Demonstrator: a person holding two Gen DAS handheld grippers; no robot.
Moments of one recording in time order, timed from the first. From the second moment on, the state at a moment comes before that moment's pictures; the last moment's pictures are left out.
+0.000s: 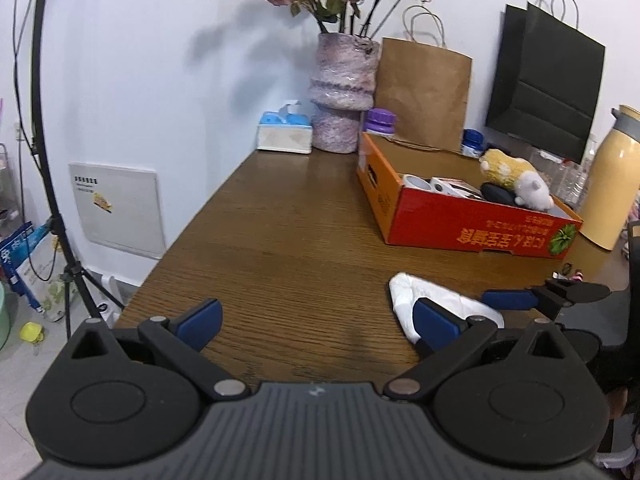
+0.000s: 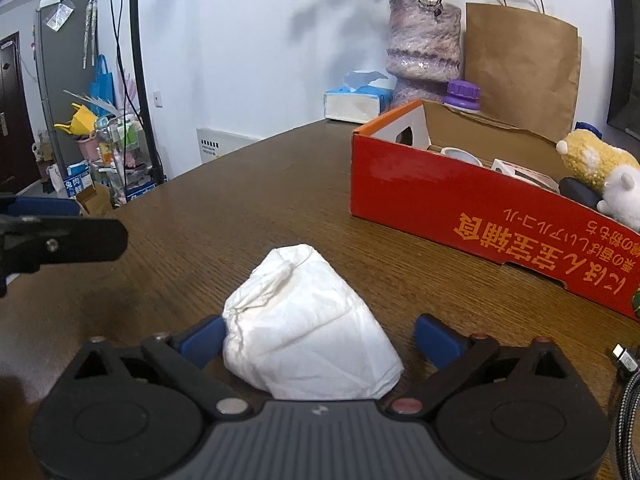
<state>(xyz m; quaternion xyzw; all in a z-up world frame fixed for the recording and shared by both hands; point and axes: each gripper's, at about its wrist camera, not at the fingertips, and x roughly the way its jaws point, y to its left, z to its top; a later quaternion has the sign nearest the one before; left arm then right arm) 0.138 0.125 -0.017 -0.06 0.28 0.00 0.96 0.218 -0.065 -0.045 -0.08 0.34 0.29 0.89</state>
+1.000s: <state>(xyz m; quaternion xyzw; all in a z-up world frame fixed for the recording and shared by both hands) 0.147 0.075 -0.010 -0.02 0.30 -0.01 0.95 0.193 -0.115 -0.022 -0.08 0.26 0.28 0.92</state>
